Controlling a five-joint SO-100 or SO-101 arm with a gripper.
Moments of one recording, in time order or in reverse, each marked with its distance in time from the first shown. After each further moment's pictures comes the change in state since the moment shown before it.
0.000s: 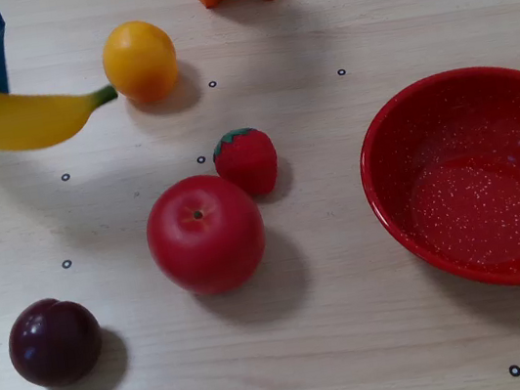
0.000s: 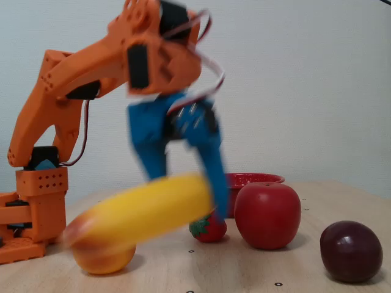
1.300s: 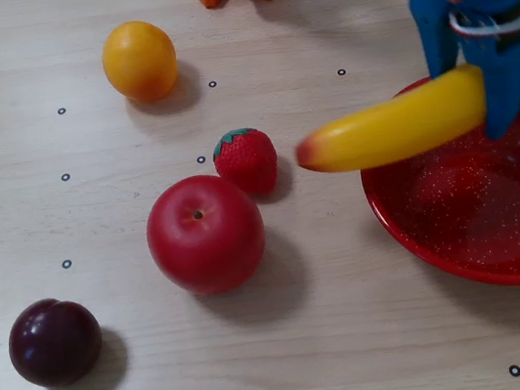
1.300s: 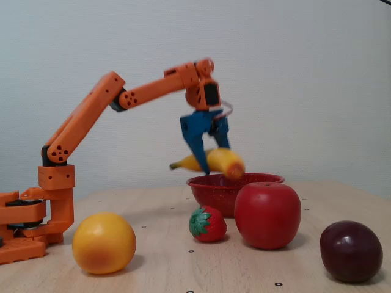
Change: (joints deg) arm 70.3 -6.1 -3.8 -0.2 -19.4
